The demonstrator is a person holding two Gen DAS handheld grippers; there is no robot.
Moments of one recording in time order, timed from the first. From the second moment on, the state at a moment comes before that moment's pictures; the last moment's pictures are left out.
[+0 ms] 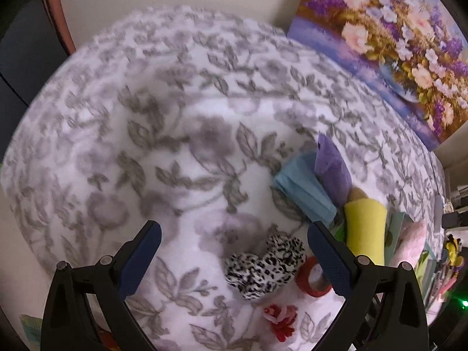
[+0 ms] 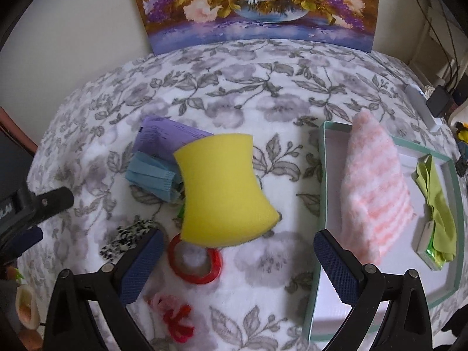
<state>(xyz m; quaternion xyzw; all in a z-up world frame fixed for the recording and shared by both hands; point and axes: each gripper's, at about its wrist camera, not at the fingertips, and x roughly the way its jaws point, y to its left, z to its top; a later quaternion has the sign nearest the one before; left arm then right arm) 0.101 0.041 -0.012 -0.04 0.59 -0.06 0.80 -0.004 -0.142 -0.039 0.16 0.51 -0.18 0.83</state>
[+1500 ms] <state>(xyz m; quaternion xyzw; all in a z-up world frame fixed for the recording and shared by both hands) 0.087 0.007 -0.090 -0.10 0.68 -0.10 0.72 0.005 -0.159 -0.068 0.17 0.53 -0.16 0.82</state>
